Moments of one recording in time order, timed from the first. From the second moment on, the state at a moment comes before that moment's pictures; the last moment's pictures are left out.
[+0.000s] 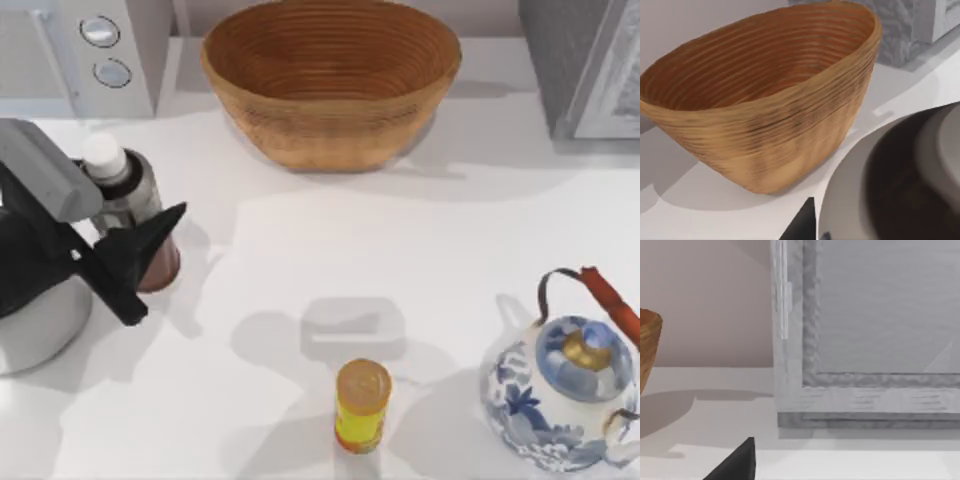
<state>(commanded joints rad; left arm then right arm) -0.12 1.15 0.38 0.50 0.65 0.30 0.00 0.00 0.00 0.00 0.00 0.00</state>
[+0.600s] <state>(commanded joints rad) 0.24 0.48 0.37 -0.39 0.95 0.47 0.00 0.00 0.00 0.00 0.00 0.00</state>
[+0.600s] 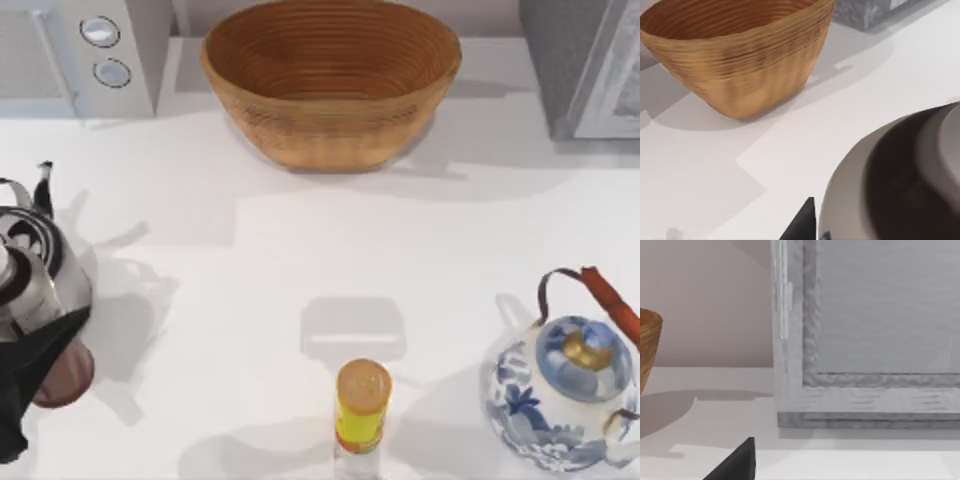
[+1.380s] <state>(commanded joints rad) 0.24 0.45 0.39 -0.51 0.94 0.48 0.00 0.00 0.00 0.00 0.00 0.00</state>
